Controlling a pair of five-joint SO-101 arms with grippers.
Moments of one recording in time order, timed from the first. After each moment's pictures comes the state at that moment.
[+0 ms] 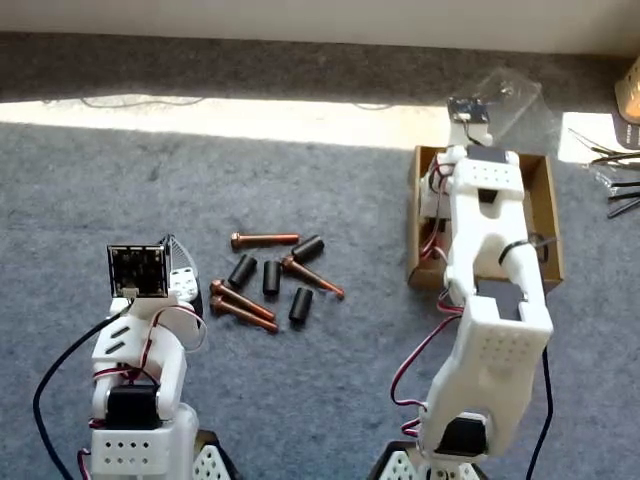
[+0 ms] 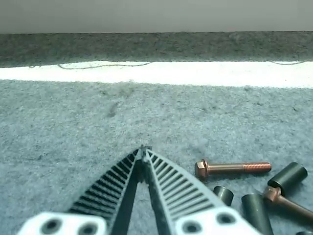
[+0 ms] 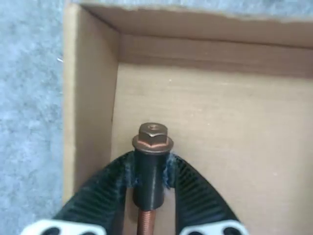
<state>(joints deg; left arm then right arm) -6.8 -102.6 93.1 40.0 2.9 1.1 27.8 -10.2 62.3 8.0</state>
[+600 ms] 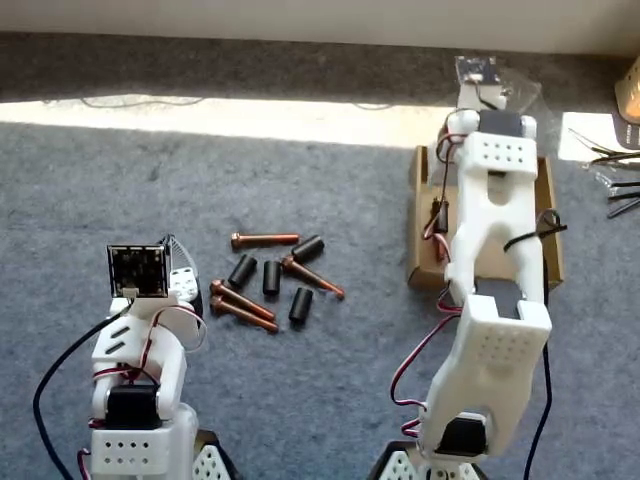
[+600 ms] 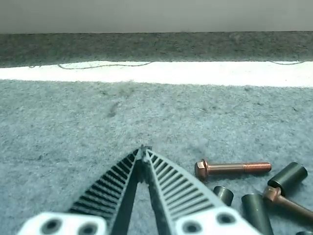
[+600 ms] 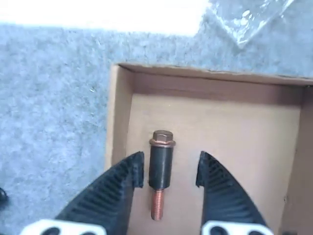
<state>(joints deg) -6.8 -102.6 93.2 40.0 2.9 1.1 28.1 -32.6 79.3 8.0</state>
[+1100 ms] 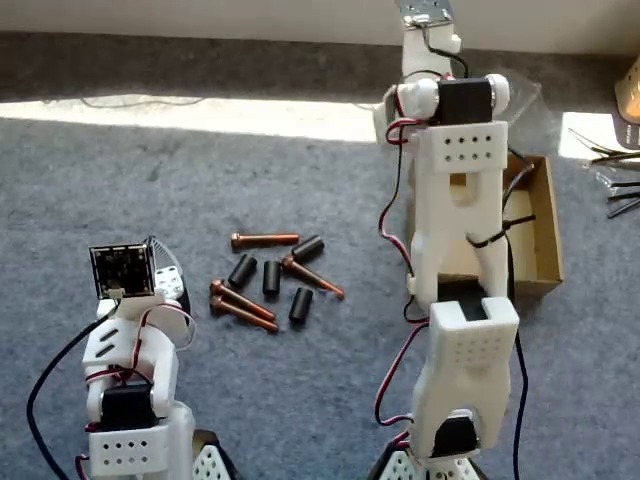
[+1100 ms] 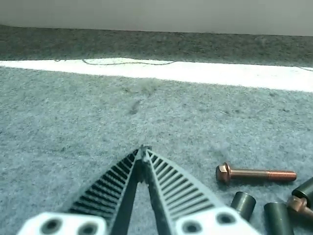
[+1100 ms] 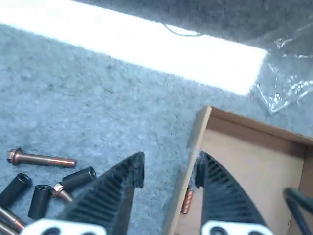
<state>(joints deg) -11.6 -102.6 93.2 40.0 2.9 -12.7 27.5 -64.8 99.9 8.0</state>
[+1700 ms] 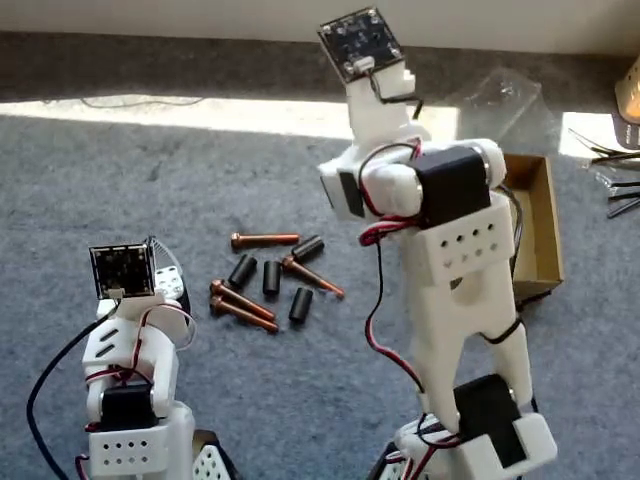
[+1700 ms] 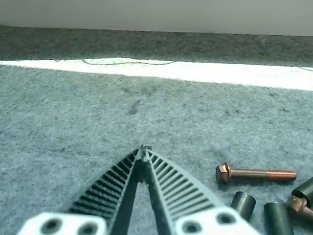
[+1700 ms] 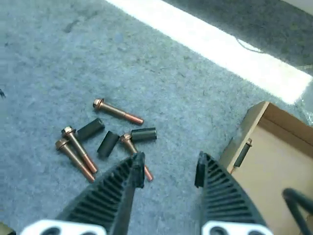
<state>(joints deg) -11.6 -102.6 93.2 40.0 2.9 -27.3 -9.2 -29.9 99.9 8.0</state>
